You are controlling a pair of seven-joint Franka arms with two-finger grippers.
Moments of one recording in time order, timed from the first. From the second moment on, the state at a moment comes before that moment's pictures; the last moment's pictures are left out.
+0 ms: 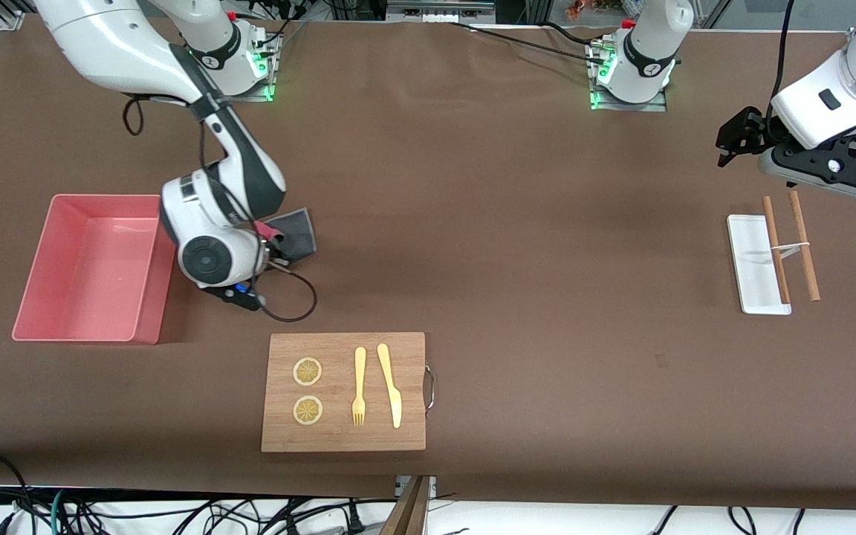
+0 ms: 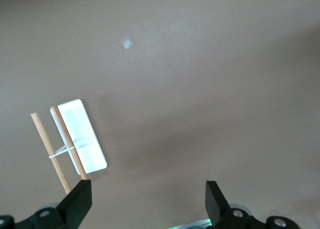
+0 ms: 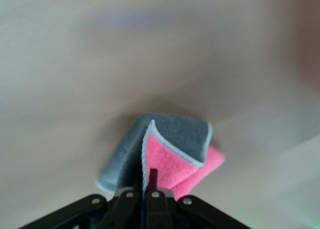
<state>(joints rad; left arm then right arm) -0.05 0.01 -0.08 -1.56 0.04 1.46 0.19 0.14 0.59 0.27 -1.71 -0.09 1.92 0.88</state>
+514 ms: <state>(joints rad) -0.07 0.01 -0.01 -1.63 -0.02 1.56 0.16 0.18 0.63 0.38 -1.68 0.05 2.13 1.16</state>
